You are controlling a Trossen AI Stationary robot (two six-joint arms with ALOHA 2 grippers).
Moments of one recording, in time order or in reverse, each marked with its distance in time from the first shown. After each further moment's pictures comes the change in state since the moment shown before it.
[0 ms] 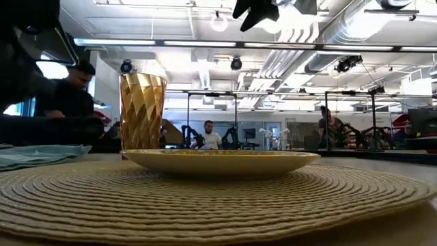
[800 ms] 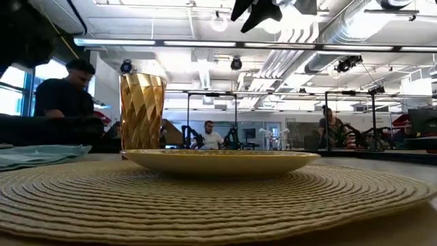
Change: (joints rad) left arm 0.042 -0.205 0.171 -0.216 -0.137 0.265; right arm -0.021 -0.001 0.007 0.021 0.072 0.107
